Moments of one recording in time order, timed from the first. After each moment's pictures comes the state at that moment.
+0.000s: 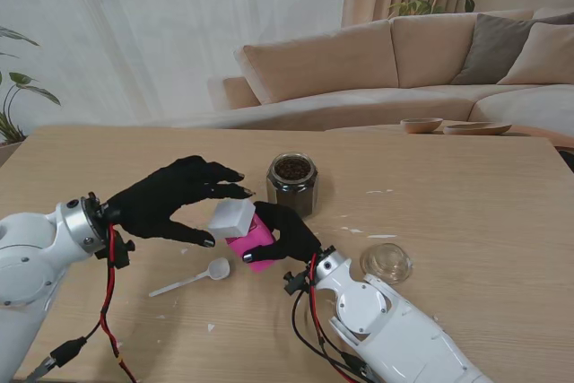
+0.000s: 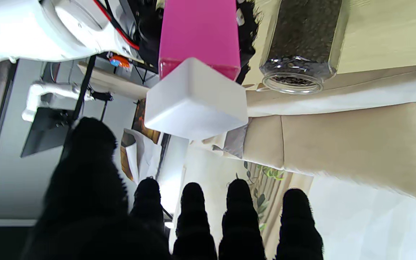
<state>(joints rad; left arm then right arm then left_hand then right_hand) 1.62 -0.98 -1.56 -1.91 0.43 -0.73 -0.47 -1.34 -1.26 0.78 -1.25 0.02 -0.62 -0.15 0.85 -0.20 0.03 -0.03 0.23 -0.11 0.12 0.41 0.24 -0.03 0.16 0.38 0.22 0.09 0.15 0.56 0.01 0.27 0.27 0.75 0.54 -0.96 0.74 -0.28 0.76 0.03 0.90 0.41 1.02 0.15 0.71 0.52 1.01 0.21 0.79 0.57 0.66 0.34 1.41 0.79</state>
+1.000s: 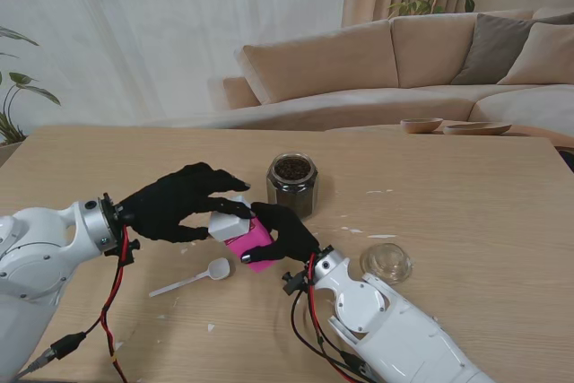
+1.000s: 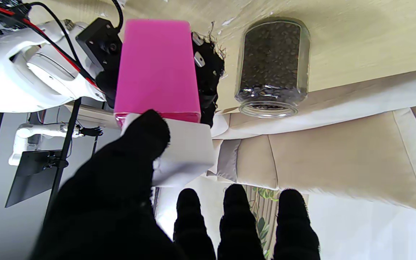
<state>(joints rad) 1.57 -0.97 -1.50 -1.85 0.62 -0.76 -0.41 -1.32 -1.26 0.77 -1.23 0.02 -0.63 -0.15 0.96 -0.38 0.50 -0.02 0.26 -0.25 0.16 0.50 0.19 -0.08 0.13 0.37 0.17 0.06 0.15 0.53 0.01 0.23 0.26 0.72 0.54 -0.96 0.74 -0.28 0.76 0.03 0.90 0.41 1.02 0.15 0.72 0.52 1.01 0.21 0.79 0.57 0.66 0.34 1.41 0.79</state>
